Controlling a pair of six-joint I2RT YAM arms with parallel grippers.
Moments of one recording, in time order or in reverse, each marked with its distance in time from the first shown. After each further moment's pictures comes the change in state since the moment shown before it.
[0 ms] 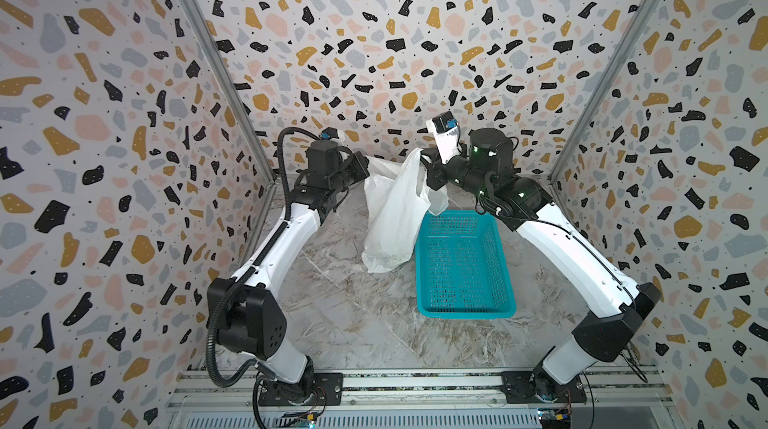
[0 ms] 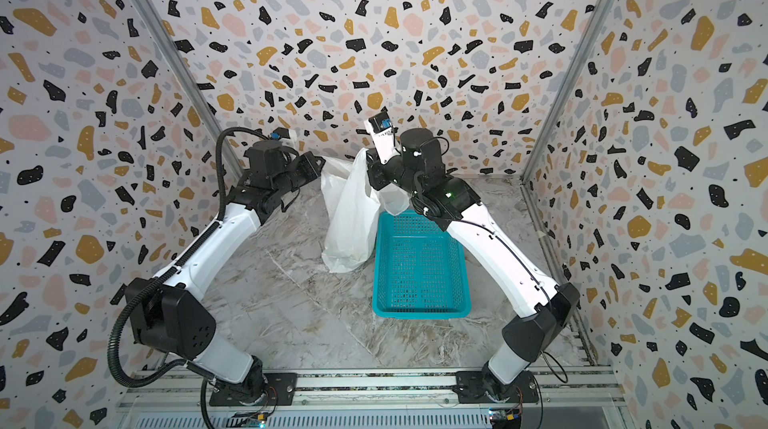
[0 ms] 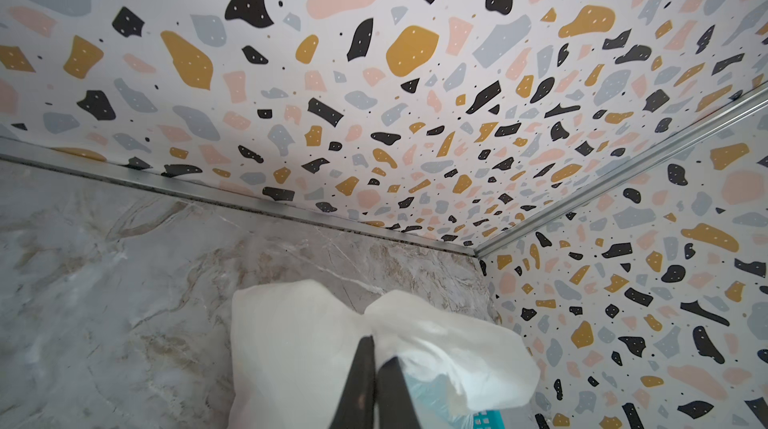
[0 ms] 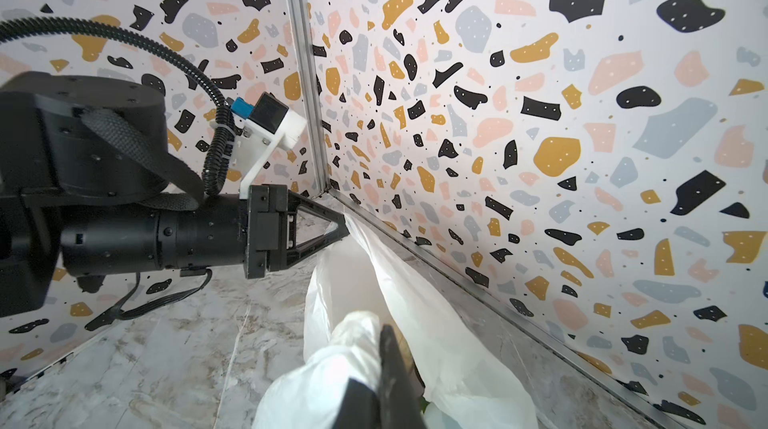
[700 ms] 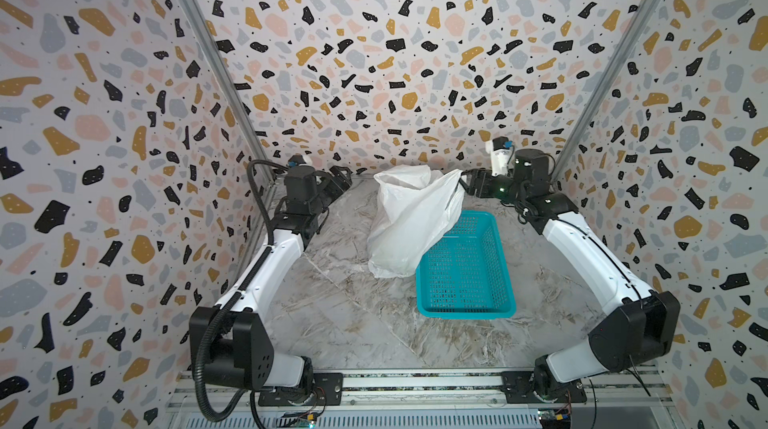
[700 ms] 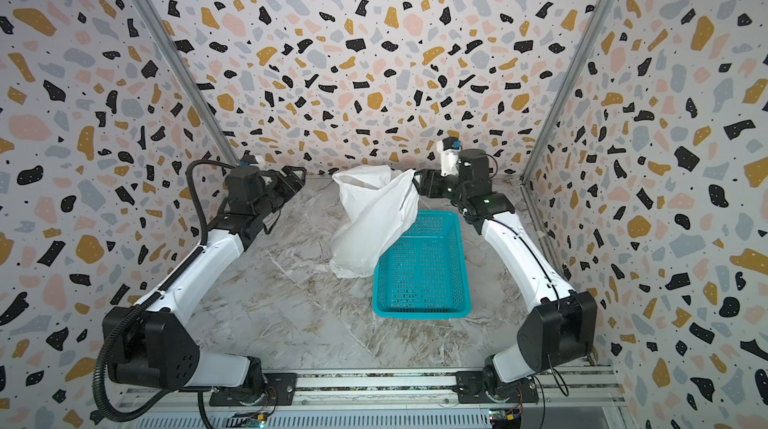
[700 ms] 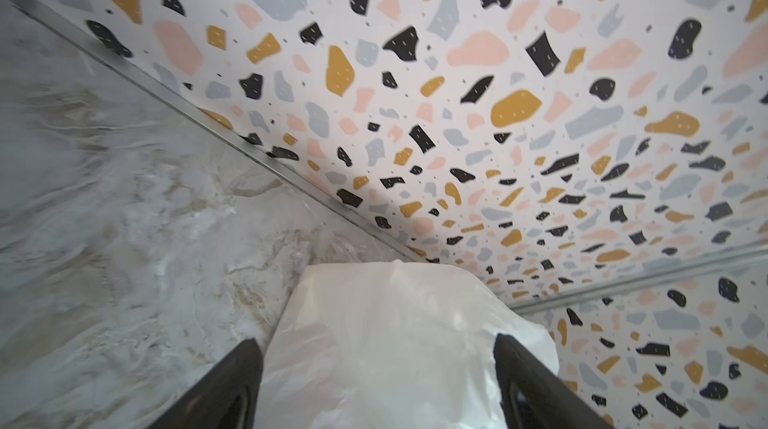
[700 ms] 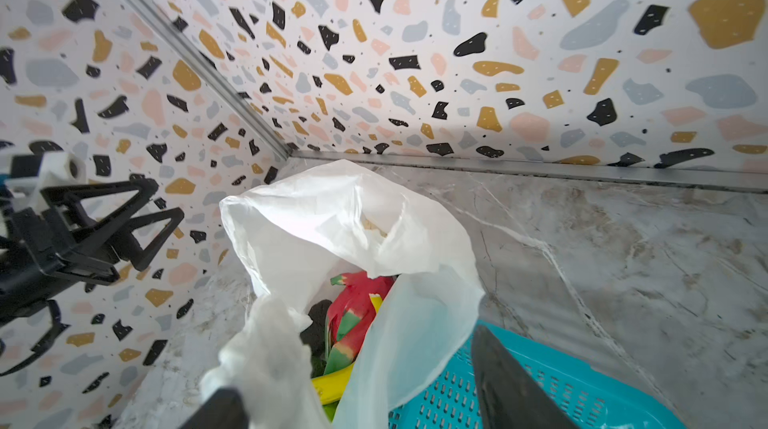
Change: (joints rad) left arm 0.154 -0.178 -0.295 0.116 -0.097 -0.183; right arm -0.430 -0.136 -0.448 0.131 -0.349 0.388
